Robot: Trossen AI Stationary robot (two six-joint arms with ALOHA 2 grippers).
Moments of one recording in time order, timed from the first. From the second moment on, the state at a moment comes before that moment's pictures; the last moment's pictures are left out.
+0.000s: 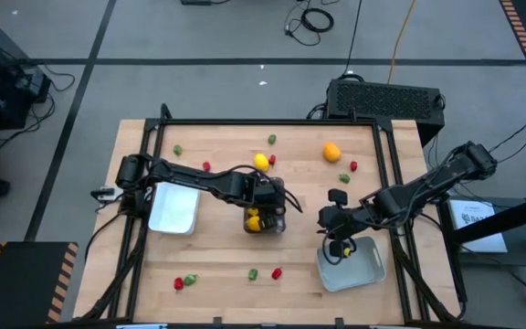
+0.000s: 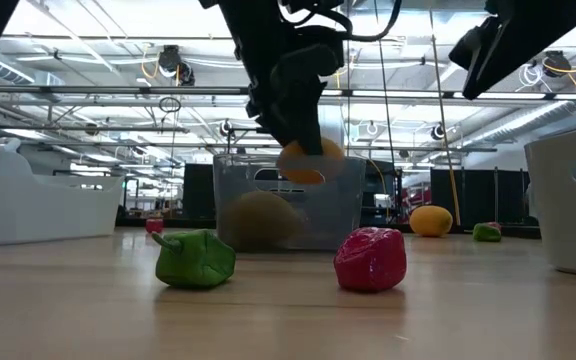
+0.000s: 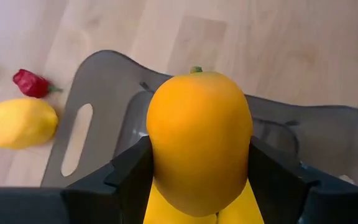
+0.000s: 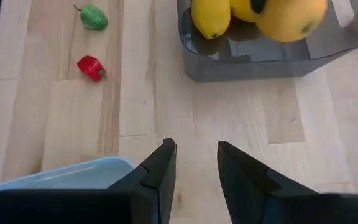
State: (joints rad) left arm -0.08 1.94 1.56 -0.73 -0.23 -0.28; right arm 0.43 1.25 0.94 -0.68 0.25 0.44
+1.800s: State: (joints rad) left arm 0.37 2.11 1.83 -1.06 -0.08 0.88; right arm 0.33 1.25 0.83 -0.86 1.00 0.27
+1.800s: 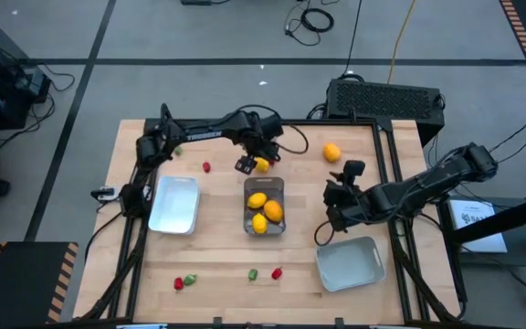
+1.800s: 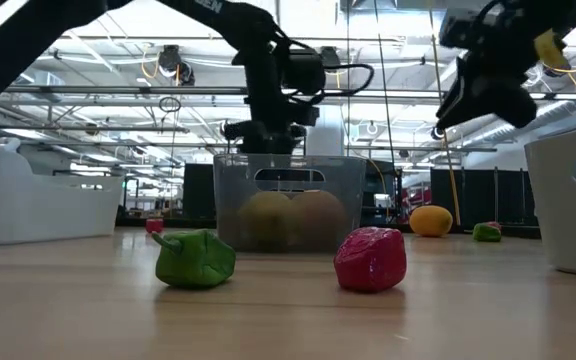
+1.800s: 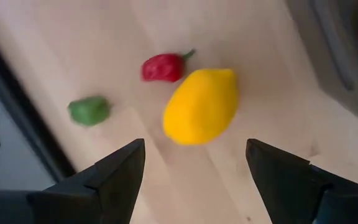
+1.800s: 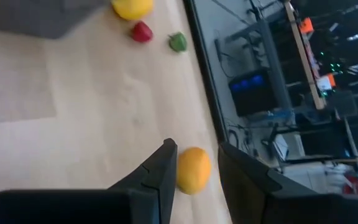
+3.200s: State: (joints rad) left arm 0.37 2.24 1.82 -0.97 -0.01 0.95; right arm 0.17 1.25 0.83 -0.75 0.88 0.17
